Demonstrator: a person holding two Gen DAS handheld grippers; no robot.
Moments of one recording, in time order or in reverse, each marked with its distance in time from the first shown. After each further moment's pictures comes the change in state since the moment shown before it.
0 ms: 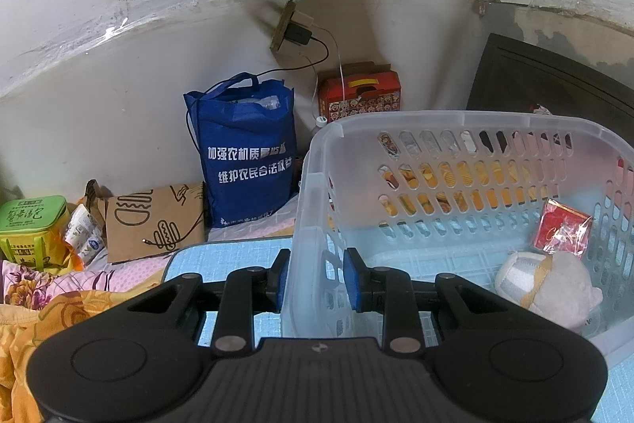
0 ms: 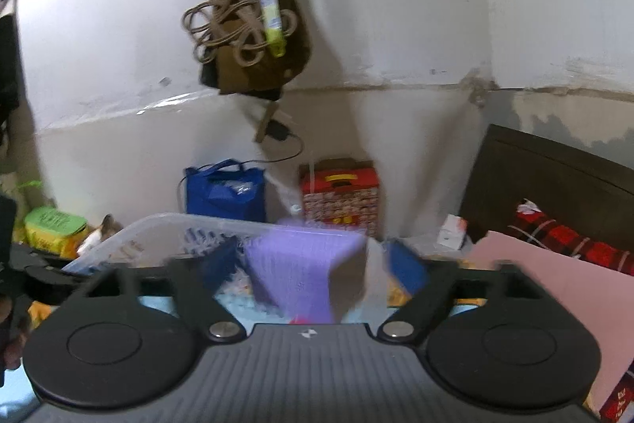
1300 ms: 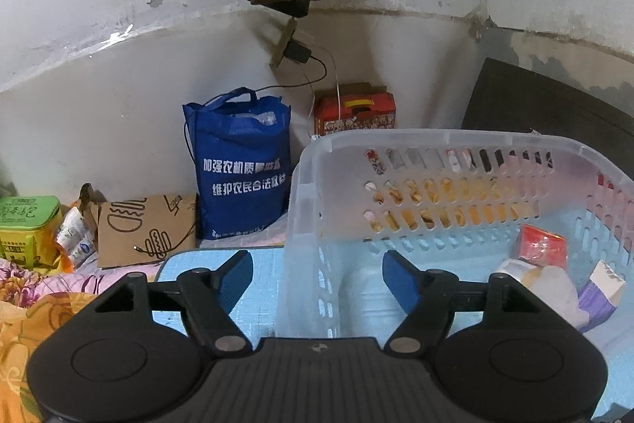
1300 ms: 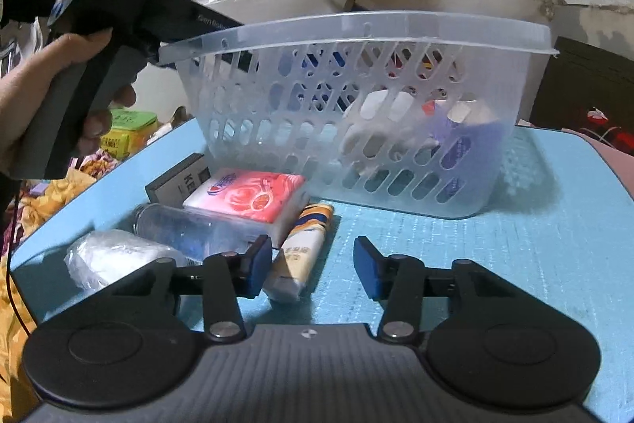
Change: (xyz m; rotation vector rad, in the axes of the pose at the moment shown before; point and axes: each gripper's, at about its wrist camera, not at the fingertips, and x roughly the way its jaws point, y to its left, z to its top) left arm -0.010 0.004 -0.012 -0.043 -0.073 -0.031; right arm -0.021 0.076 -0.143 -0.054 0.251 0.198
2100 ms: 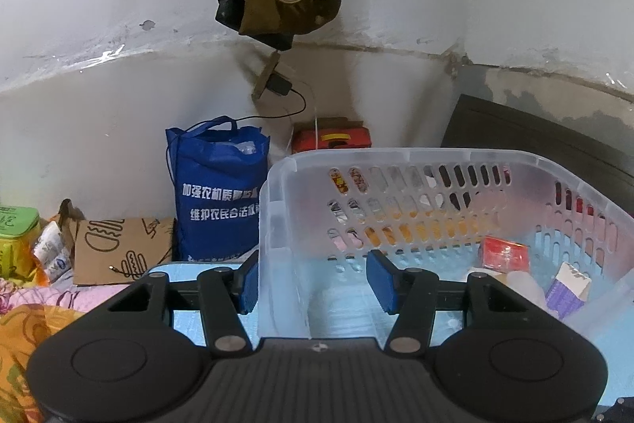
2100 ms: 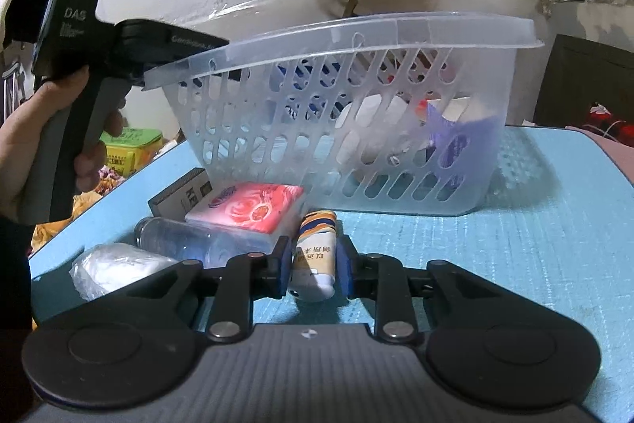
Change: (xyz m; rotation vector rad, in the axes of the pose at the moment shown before) left arm -0.014 0.006 -0.019 -0.028 -0.122 -0.094; right arm -0.001 -0.007 -0.002 0.049 -0.050 0.029
